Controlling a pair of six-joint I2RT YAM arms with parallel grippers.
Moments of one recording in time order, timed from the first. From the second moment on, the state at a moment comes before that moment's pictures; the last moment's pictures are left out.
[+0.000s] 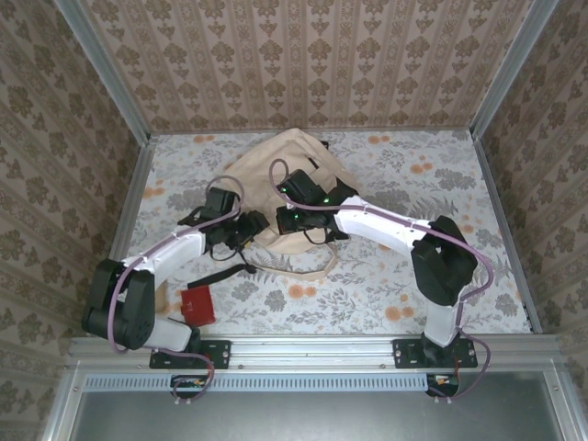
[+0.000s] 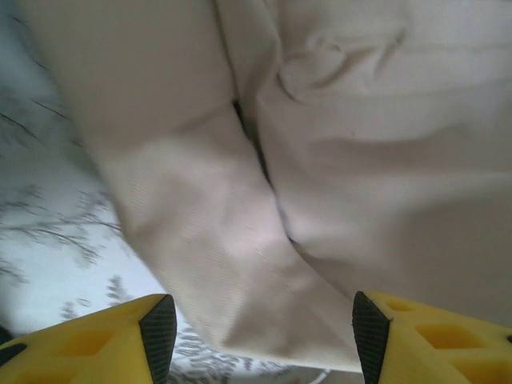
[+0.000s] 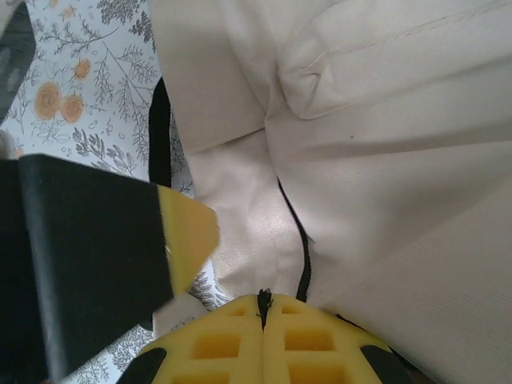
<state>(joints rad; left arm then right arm) -0.42 1.41 0.78 -0.30 0.35 -0.97 0.78 1.85 1.46 -0.51 -0.10 0.52</state>
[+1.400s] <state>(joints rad) -0.72 1.46 0.62 -0.01 0.13 -1.56 0.78 1.70 1.25 -0.56 0.08 0.68</state>
